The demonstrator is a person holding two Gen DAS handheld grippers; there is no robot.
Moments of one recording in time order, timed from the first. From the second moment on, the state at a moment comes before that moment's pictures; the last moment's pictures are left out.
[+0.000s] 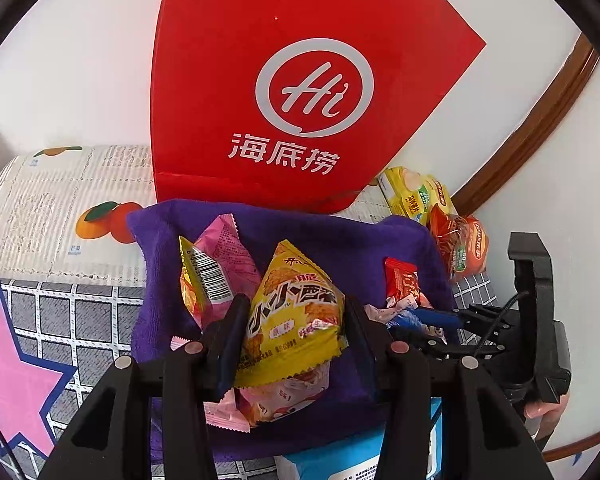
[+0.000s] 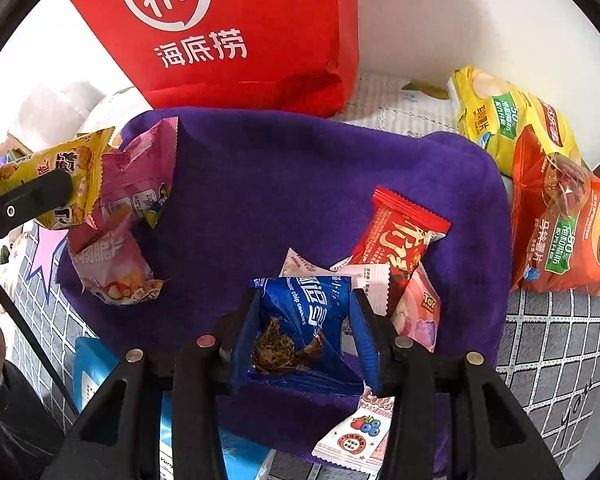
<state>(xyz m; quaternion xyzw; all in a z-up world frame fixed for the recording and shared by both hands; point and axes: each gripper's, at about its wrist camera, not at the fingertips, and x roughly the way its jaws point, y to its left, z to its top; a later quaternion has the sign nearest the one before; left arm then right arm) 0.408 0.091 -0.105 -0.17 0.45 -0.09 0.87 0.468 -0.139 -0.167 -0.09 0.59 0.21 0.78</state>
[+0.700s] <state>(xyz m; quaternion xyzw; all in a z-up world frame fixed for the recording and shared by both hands) 0.417 0.096 -0.121 -0.17 0.45 -0.07 0.87 0.478 -0.168 -0.139 -0.03 0.57 0.17 0.81</state>
